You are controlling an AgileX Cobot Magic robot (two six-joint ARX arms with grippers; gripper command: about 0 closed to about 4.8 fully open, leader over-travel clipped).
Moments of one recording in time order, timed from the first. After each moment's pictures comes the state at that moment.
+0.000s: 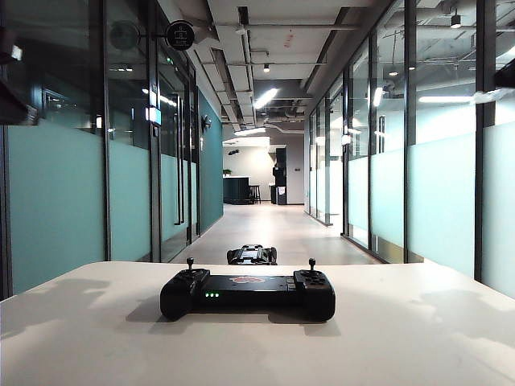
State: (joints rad) left arm -0.21 0.75 0.31 0.24 0.15 0.00; right arm 0.36 0.50 0.16 0.34 0.03 -0.05
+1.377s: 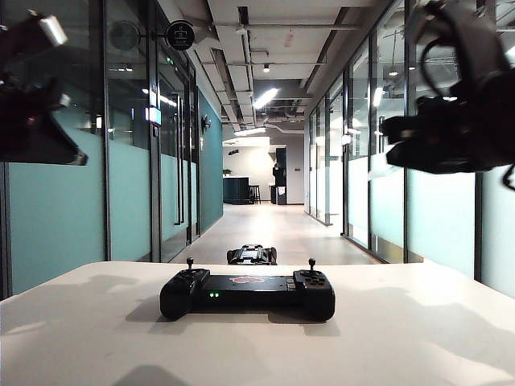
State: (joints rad) left arm -0.21 1.09 0.42 0.33 0.27 0.07; right arm 0.55 1.24 0.25 0.86 0.10 -0.03
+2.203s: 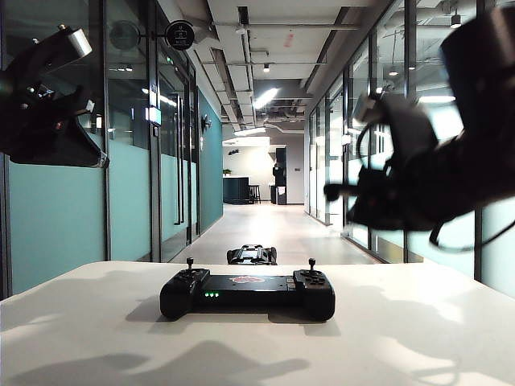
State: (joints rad) left arm -0.21 1.22 0.50 0.35 0.31 0.07; right arm 0.55 1.67 0.41 0.99 0.10 0.10
